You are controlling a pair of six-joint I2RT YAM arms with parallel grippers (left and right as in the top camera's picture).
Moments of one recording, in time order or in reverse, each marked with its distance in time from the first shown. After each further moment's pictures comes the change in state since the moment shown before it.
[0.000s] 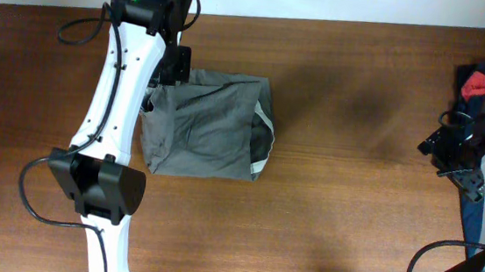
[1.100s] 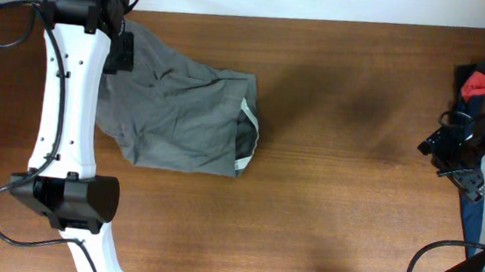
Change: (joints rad) left arm 0.166 -0.111 0.028 -0.031 -0.205 0.086; right arm 0.000 0.000 0.000 0.000 0.000 -0.001
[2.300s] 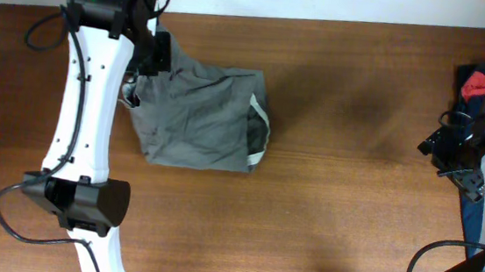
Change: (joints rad) left arm -0.105 0.000 0.000 0.033 0.279 -0.111; right arm 0.000 0.000 0.000 0.000 0.000 0.001
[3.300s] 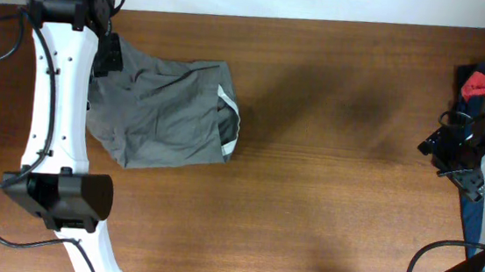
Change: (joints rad) left arm 0.149 0.000 -0.043 -0.032 -0.259 0.004; right arm 0.000 0.000 0.000 0.000 0.000 0.000
